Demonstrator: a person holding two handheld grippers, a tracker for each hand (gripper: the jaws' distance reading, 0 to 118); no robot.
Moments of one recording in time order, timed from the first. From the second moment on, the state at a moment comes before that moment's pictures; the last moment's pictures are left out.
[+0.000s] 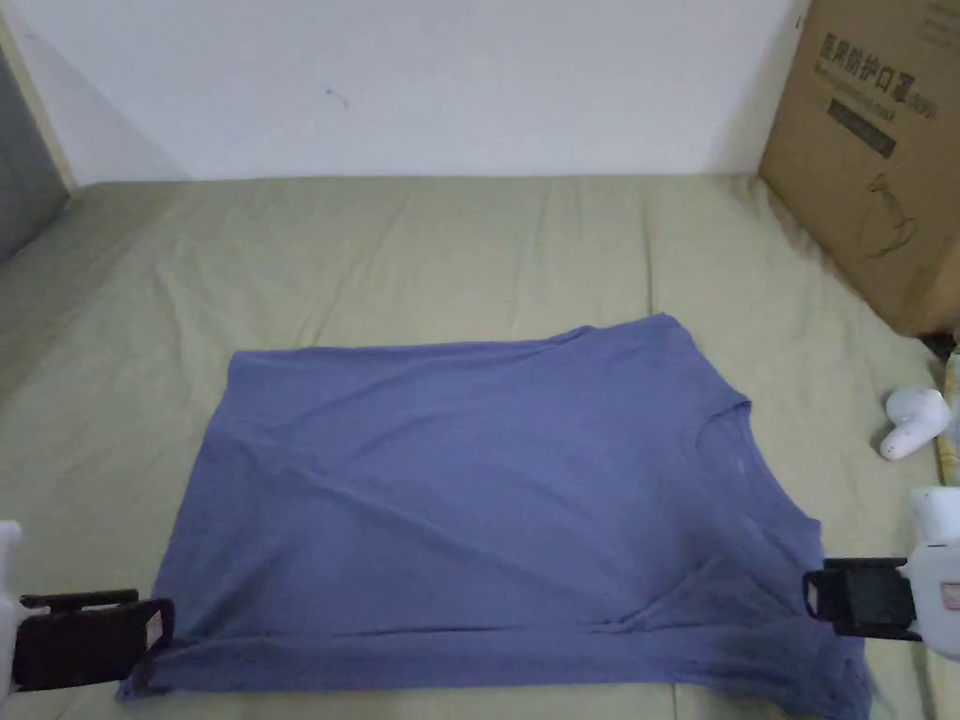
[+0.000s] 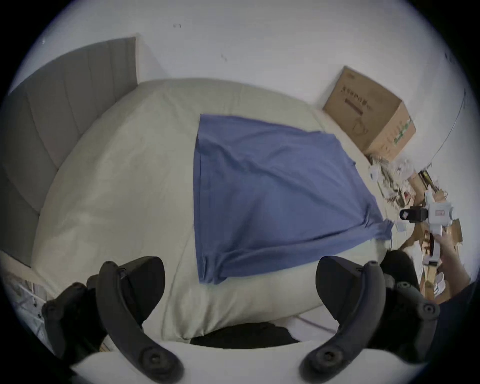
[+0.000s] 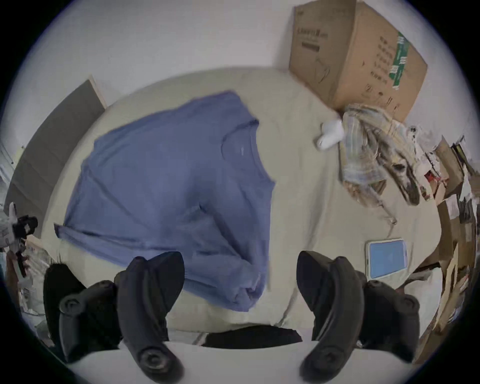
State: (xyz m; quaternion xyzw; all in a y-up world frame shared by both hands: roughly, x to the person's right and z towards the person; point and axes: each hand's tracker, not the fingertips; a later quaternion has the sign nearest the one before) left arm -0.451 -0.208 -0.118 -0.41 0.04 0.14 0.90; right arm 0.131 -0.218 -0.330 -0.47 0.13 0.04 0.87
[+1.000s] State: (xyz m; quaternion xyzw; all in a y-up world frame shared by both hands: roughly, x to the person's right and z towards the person) left arm -0.473 -0.289 -0.175 -0.51 0.08 0.16 0.84; right arm 0.112 -0.219 -0.312 -0.49 0.16 -0.04 0.86
